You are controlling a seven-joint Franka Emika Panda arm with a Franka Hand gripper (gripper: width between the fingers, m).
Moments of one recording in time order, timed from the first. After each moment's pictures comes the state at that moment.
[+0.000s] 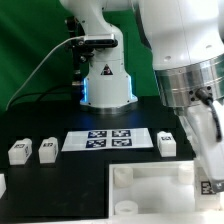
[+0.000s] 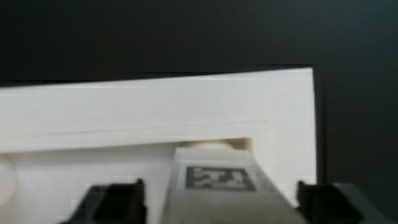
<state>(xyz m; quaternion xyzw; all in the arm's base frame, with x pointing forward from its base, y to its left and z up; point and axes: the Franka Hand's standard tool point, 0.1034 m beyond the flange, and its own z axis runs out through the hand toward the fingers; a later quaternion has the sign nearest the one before) 0.632 0.126 0.067 -0.70 0.71 0.05 0.10</state>
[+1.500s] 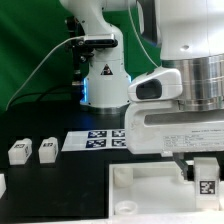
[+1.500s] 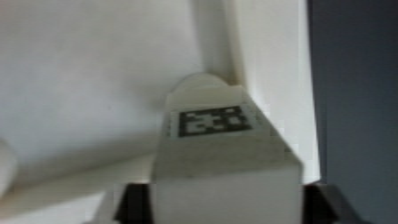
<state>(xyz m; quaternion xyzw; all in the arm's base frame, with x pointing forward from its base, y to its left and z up) 0.637 0.115 0.071 -0.98 0.18 -0.02 0.05</state>
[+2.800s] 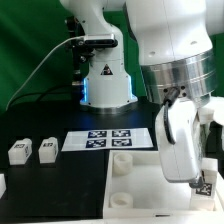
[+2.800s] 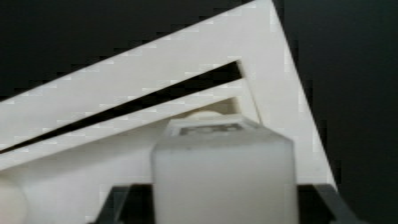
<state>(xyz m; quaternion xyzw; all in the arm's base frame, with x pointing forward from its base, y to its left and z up) 0.632 0.105 0.072 -0.57 0.82 0.06 0.08</state>
